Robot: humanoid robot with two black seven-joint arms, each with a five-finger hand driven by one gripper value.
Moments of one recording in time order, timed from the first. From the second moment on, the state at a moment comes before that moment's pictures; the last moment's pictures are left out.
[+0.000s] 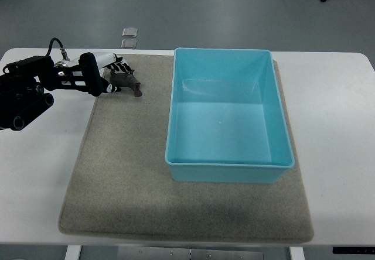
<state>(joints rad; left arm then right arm) -0.97 0.45 -0.34 -0.64 1.48 -0.04 -0.31 0.03 0.00 -0.01 0.12 -0.06 0.15 0.07</state>
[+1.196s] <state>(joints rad) -1.21 0.47 -0.34 -0.69 1.37 -0.06 -0.31 0.03 0.00 -0.01 0.12 -0.06 0.15 0.07</state>
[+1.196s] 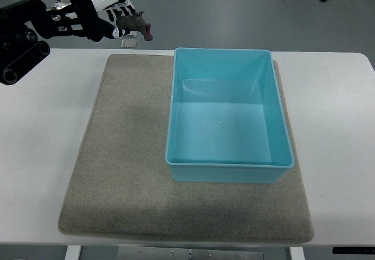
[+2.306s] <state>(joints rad) -1.23 0.23 -0.04 -1.06 1.50 -0.12 -0.24 0.03 0.00 -0.01 0.12 -0.06 0.15 0.07</state>
